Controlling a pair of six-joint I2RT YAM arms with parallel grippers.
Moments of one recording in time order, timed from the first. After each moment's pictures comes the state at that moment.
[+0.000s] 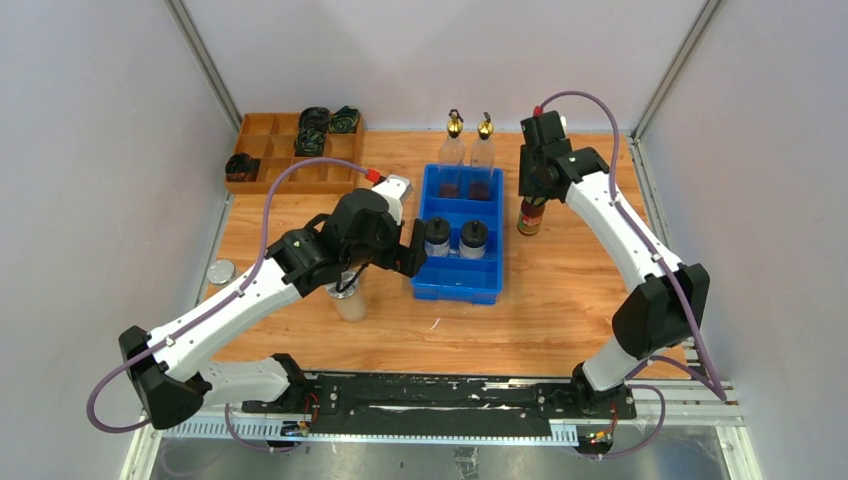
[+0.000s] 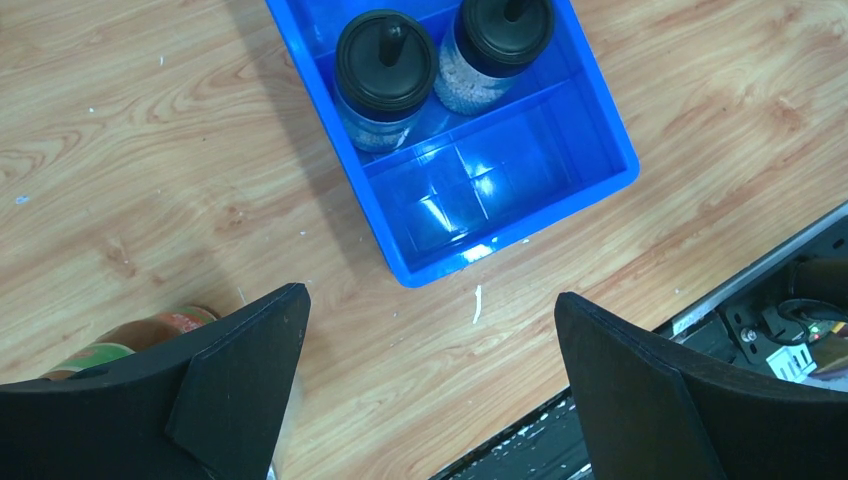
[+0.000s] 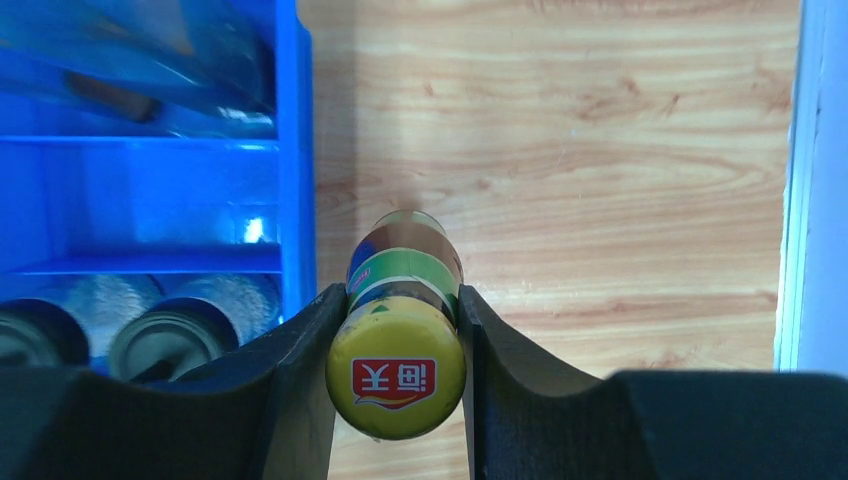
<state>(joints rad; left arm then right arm) -0.83 1.15 1.17 -0.65 -0.14 -0.35 0.36 1.59 1.53 -0.84 0.35 0.27</state>
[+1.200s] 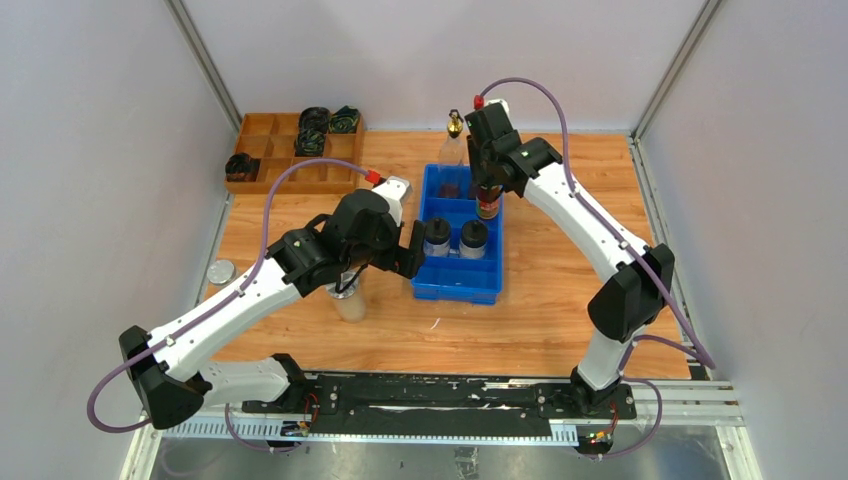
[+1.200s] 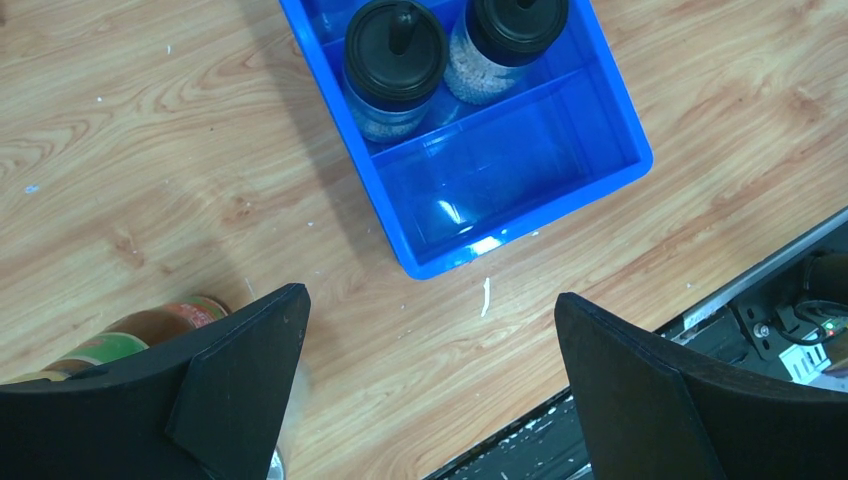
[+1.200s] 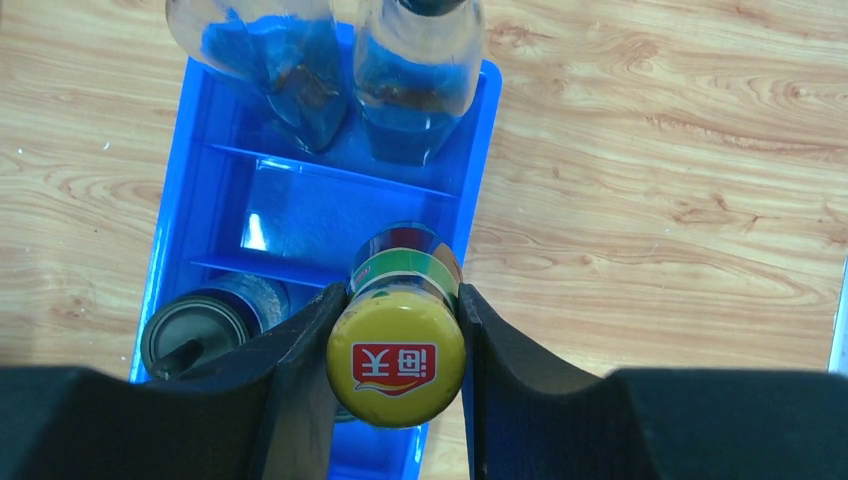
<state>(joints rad) -0.83 1.15 1.17 -0.67 -0.15 -0.34 0.58 1.74 1.80 -0.84 0.40 0.24</state>
